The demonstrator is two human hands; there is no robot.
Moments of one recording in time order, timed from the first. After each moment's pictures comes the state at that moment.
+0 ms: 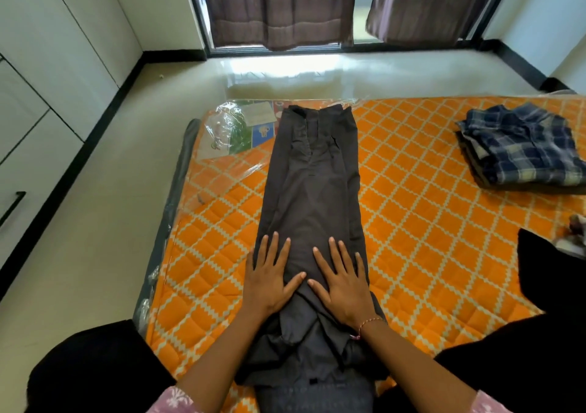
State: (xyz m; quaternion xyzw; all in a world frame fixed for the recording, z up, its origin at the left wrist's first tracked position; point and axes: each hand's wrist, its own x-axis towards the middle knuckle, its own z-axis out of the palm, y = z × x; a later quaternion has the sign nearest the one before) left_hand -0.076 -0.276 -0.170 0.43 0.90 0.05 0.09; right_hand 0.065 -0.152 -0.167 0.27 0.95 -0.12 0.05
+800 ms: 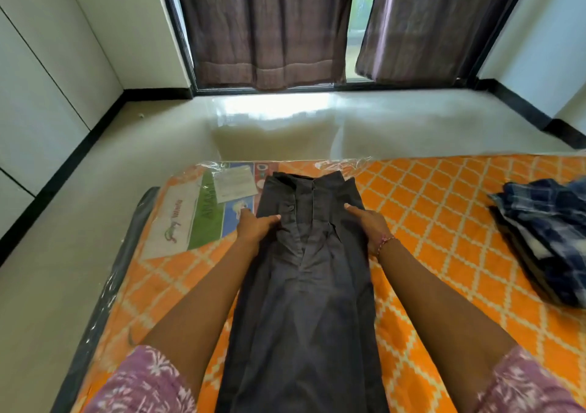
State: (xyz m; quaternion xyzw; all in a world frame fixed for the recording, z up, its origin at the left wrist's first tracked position) left_hand -0.330 -0.006 -0.138 0.06 0.82 0.50 0.27; right_hand -0.162 0.157 -0.131 0.51 0.48 -0.68 -0.19
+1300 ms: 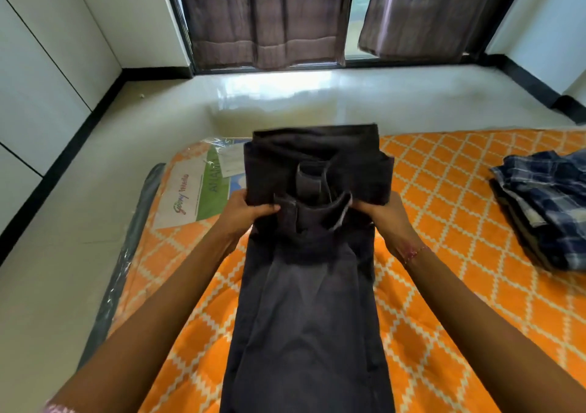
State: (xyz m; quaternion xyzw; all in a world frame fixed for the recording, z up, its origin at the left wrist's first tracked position) left_hand -0.293 -0.071 -0.086 0.22 0.68 0.63 0.30; right_hand -0.110 0.103 -0.091 0.32 0.61 -0.66 -0.30
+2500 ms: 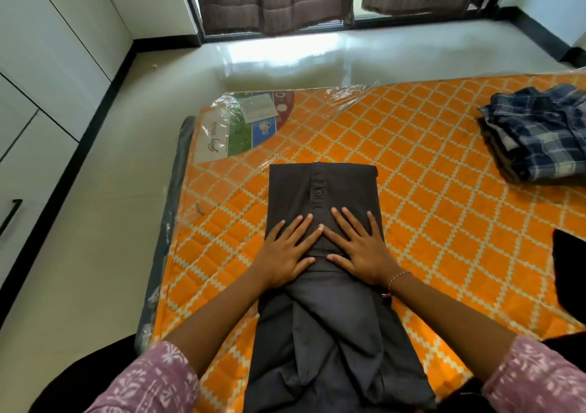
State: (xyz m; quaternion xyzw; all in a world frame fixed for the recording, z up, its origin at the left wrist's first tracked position) left_hand -0.141 -0.227 -0.142 0.64 0.76 -0.02 0.03; right_hand 0.017 -0.064 -0.151 0.14 0.99 -0.02 0.03
